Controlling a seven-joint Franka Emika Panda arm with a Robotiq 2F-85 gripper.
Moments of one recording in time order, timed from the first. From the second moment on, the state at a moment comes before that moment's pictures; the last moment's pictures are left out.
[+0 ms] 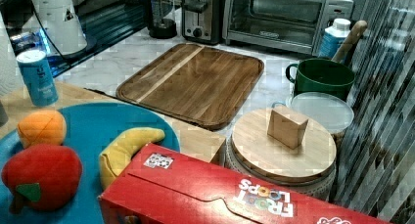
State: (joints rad) arm -0.02 0.03 -0.03 -1.74 -0.02 0.26 -0.02
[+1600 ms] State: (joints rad) arm -0.16 0.07 -0.18 -2.05 -0.14 0.59 -0.87
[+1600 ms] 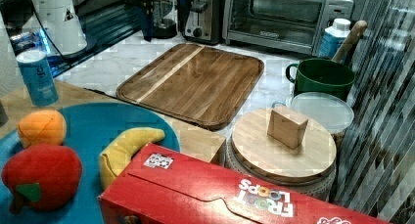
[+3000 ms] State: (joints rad) arm -0.19 0.17 -0.20 -2.20 -0.21 0.95 -0.92
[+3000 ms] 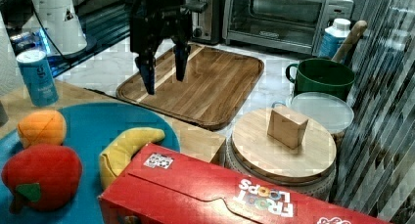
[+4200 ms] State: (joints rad) arm -0.21 0.28 -0.21 -2.25 -0.10 1.02 -0.92
